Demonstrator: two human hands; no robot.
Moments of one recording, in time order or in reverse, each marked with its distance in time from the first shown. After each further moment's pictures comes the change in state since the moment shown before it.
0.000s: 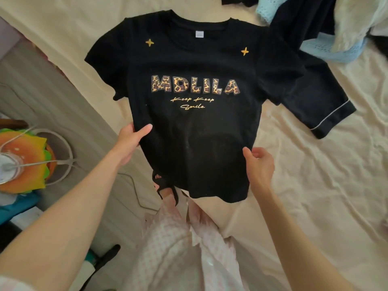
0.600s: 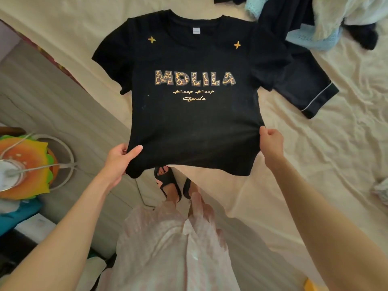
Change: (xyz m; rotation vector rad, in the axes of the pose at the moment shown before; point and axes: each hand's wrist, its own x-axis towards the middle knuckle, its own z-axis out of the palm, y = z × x) left_hand -0.064 -0.048 -0.050 -0.018 0.016 -0.030; right_hand 0.000 -0.008 -0.021 0.100 0.031 0.042
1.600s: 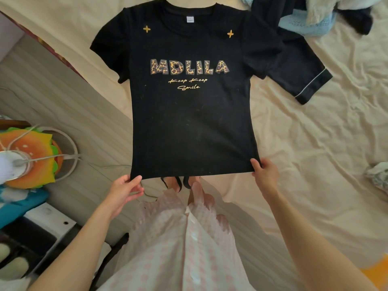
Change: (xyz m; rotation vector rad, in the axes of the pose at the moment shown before) left_hand -0.074 -0.081 -0.004 -0.020 -0.009 -0.253; right_hand -0.054 0.113 -0.030 -0.164 -0.067 0.001
